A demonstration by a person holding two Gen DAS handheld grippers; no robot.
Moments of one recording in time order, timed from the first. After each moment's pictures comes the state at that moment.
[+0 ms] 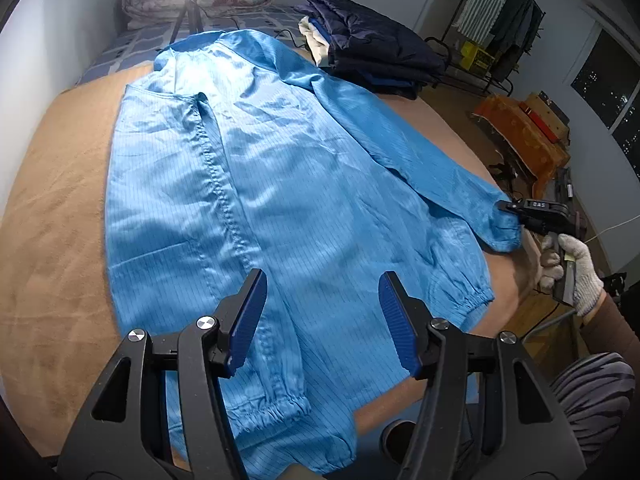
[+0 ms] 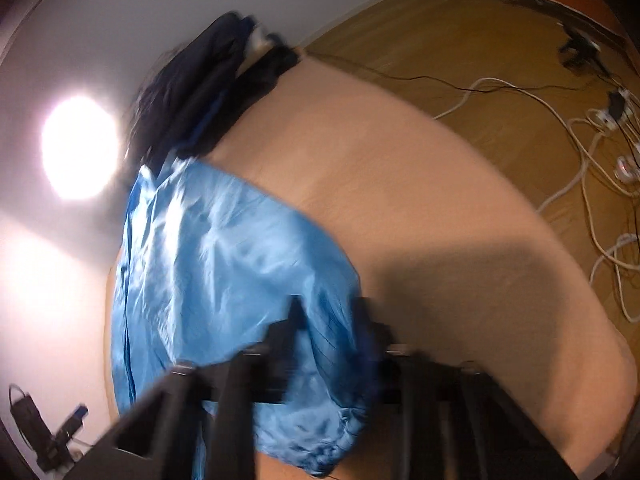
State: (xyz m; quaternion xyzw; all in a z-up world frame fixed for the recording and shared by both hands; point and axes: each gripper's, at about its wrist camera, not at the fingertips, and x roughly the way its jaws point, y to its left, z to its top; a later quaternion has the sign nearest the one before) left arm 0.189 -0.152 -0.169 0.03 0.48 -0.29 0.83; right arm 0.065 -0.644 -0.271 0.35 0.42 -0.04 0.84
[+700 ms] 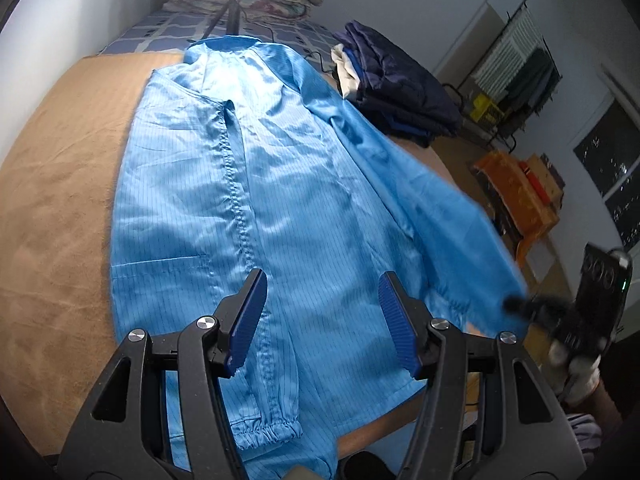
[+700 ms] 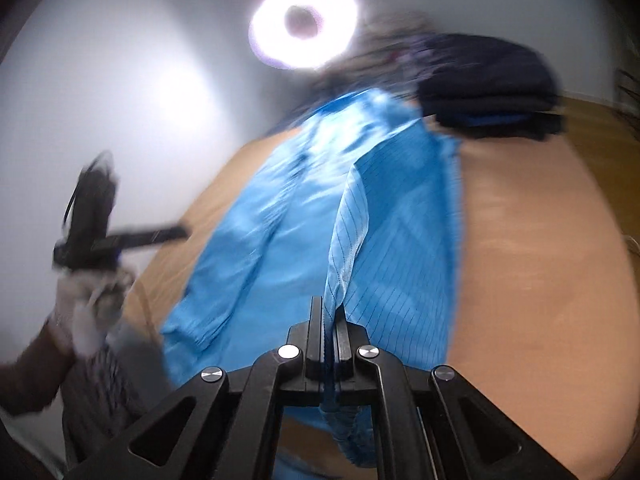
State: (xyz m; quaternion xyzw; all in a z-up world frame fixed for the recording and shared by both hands) left arm 0.217 -0.119 -0.160 -0.09 0.47 -0.27 0.83; right arm 0.042 -0.425 -0.169 0.10 0.41 0.25 0.87
